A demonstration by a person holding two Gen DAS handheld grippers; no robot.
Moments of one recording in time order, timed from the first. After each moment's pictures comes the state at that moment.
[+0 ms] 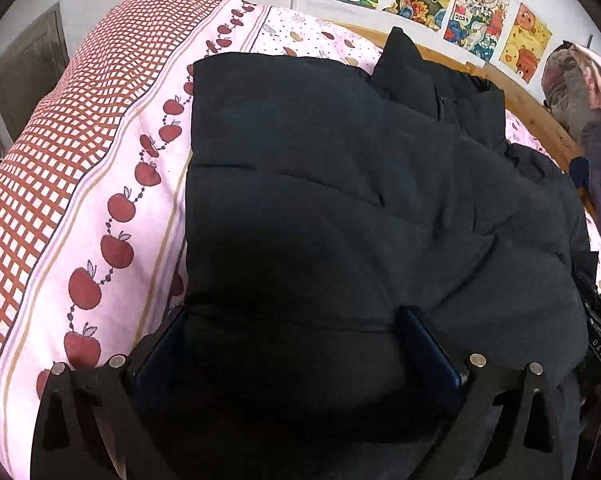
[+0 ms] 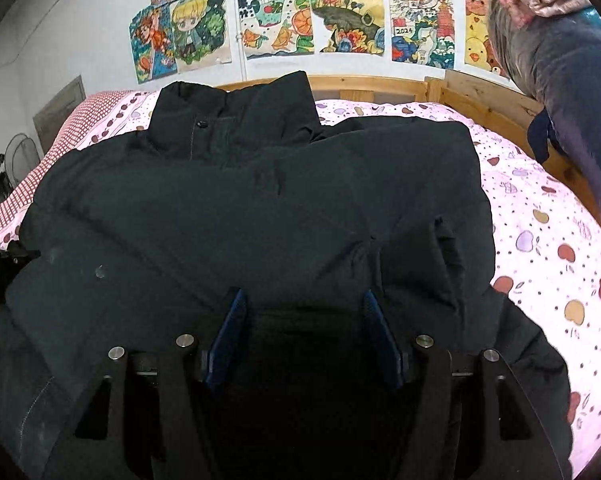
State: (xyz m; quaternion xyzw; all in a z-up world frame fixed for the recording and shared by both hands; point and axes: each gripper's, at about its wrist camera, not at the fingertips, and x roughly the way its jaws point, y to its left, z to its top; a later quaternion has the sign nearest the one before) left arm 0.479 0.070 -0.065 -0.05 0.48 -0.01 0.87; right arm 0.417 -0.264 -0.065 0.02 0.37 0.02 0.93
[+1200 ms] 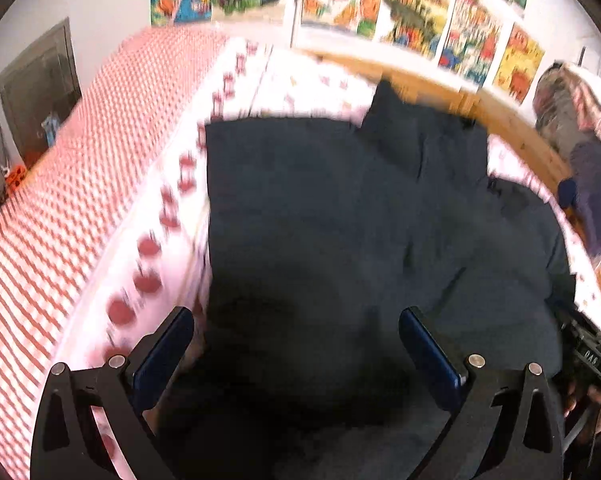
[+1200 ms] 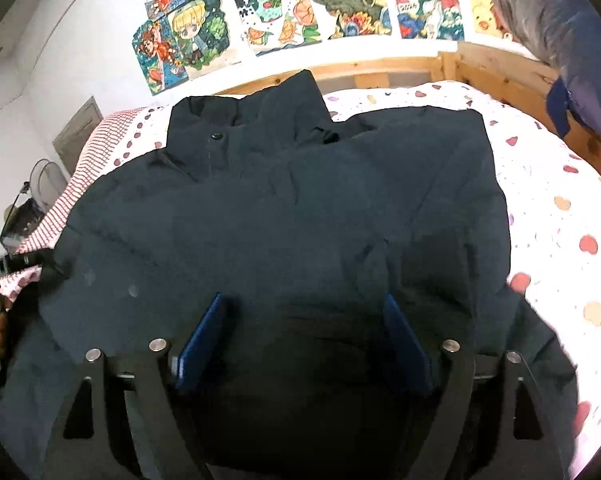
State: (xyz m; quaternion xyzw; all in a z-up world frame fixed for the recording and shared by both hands) left arm 0.460 0.075 -0.008 -0.06 0.43 -0.01 0.90; right arm 0.439 -0.277 -0.049 0.09 0.40 0.08 0.91
